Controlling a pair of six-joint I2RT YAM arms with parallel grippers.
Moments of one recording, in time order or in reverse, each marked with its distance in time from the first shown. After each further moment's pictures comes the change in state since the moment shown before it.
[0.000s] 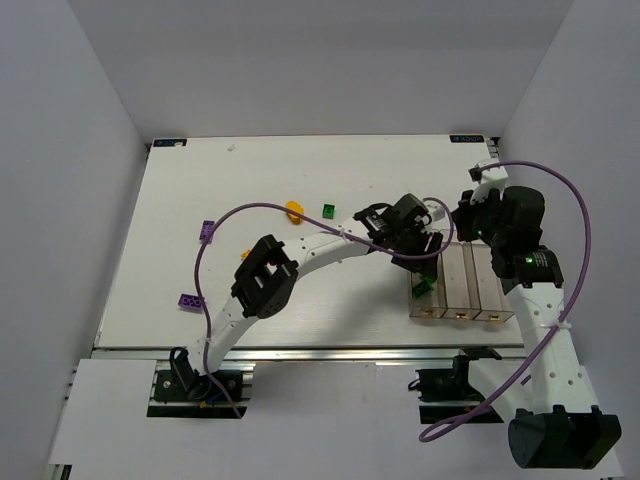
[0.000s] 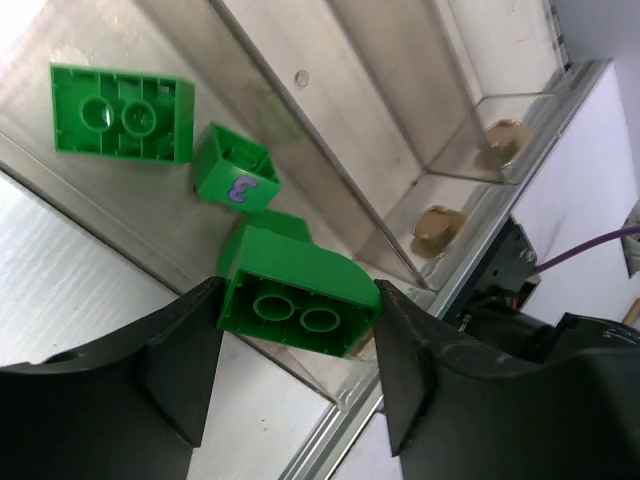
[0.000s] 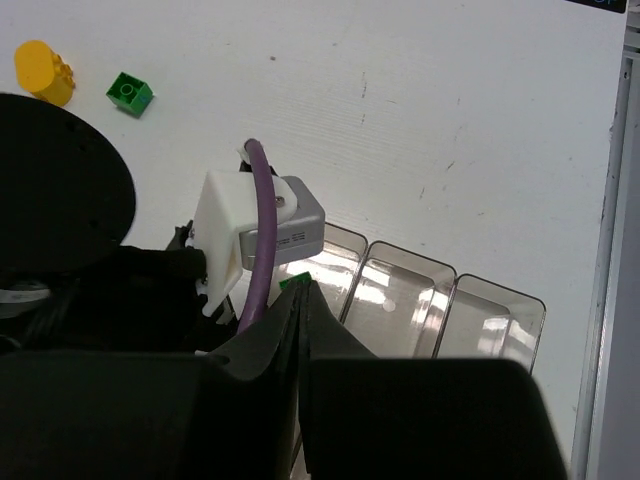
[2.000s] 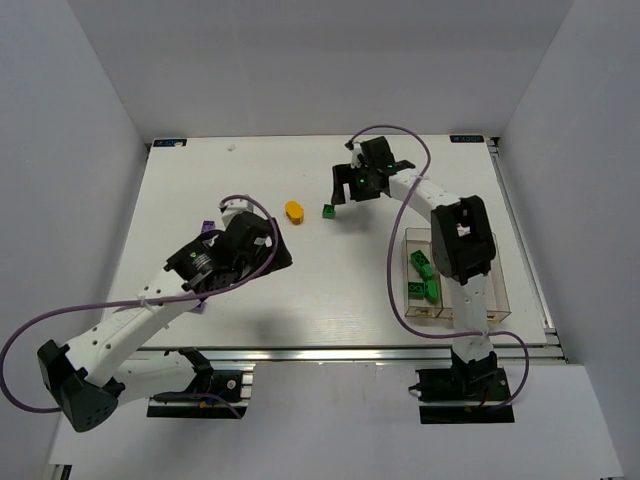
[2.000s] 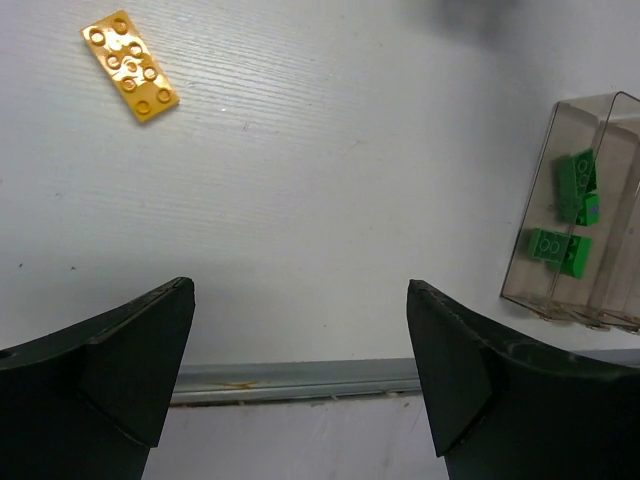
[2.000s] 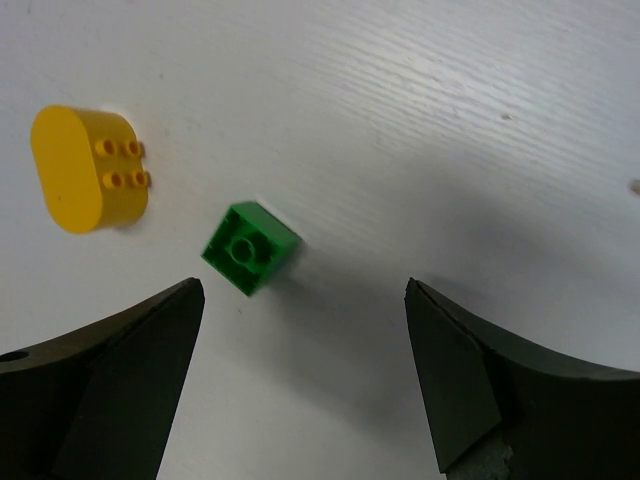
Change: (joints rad) left arm 0.248 -1.244 -0.990 -0.310 -0.679 -0.390; right arm 0.380 1.276 0.769 0.100 -0.032 0.278
